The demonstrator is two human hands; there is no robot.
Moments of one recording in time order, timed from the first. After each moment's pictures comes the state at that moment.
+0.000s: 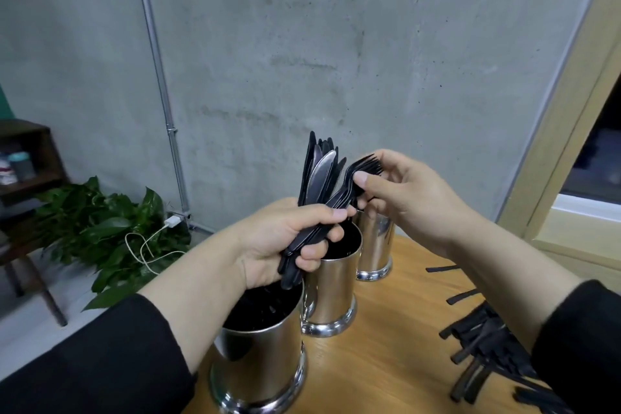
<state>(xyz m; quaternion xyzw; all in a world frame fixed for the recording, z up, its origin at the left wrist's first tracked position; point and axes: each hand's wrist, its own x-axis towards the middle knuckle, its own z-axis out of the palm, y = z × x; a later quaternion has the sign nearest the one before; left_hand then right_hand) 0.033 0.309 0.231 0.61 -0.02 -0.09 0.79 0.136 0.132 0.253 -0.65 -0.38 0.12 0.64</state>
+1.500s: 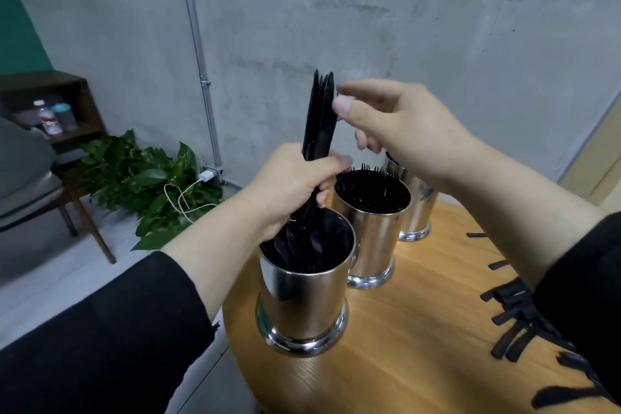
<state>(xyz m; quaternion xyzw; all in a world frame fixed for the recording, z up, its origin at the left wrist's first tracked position) 0.011 0.348 0.209 0.74 0.05 0.16 0.65 0.094 0.204 0.272 -0.76 -0.43 0.01 0.49</state>
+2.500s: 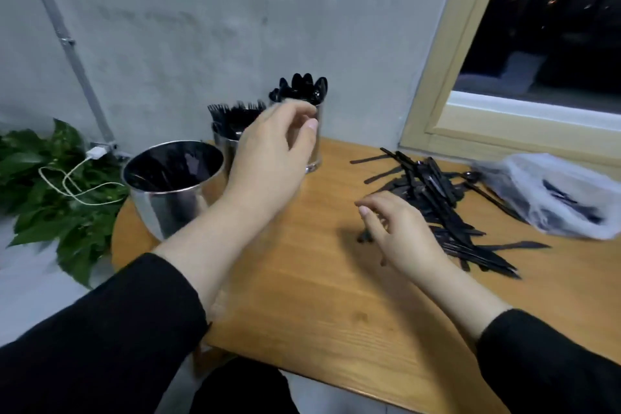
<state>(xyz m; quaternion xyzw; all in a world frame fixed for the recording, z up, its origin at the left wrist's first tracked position) 0.001 0.190 0.166 0.85 -0.02 0.34 0.41 0.047 -0.026 0.075 -0.91 -0.26 -0.13 0.30</state>
